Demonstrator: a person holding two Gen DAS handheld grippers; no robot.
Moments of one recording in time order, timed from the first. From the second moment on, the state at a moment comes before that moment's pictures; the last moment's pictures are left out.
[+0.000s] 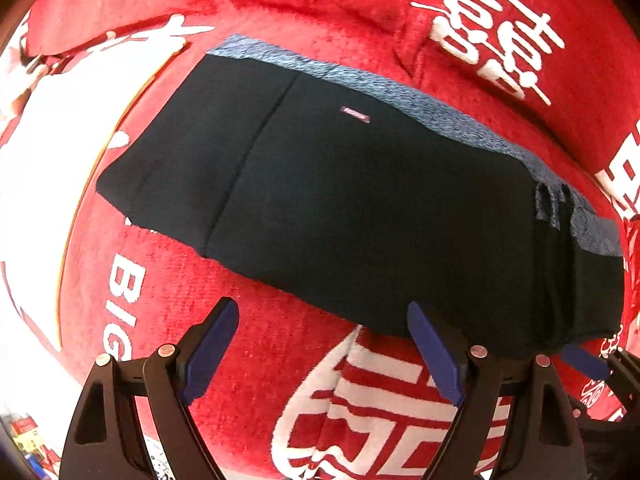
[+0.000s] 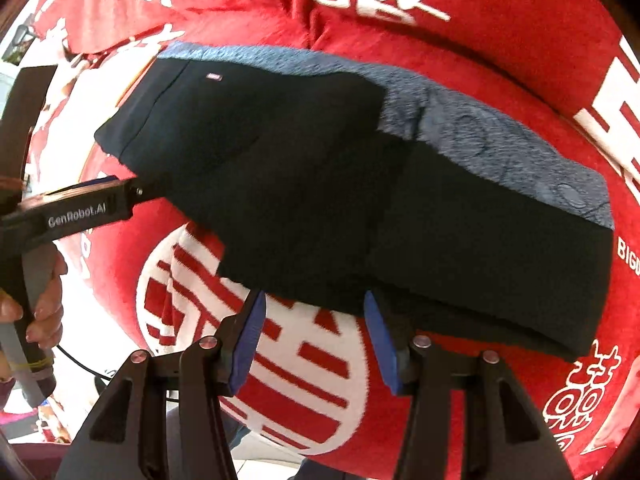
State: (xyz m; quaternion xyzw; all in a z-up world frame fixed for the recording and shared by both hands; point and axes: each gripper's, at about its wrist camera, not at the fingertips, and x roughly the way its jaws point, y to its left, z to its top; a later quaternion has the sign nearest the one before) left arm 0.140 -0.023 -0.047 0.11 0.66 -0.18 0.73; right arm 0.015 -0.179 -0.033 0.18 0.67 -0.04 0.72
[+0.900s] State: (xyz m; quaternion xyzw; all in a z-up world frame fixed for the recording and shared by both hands) left arm 0.176 0.063 -0.060 -0.02 0.68 -0.14 0.72; right arm 0.041 -0.148 -0.050 0.17 0.69 -0.03 0.70
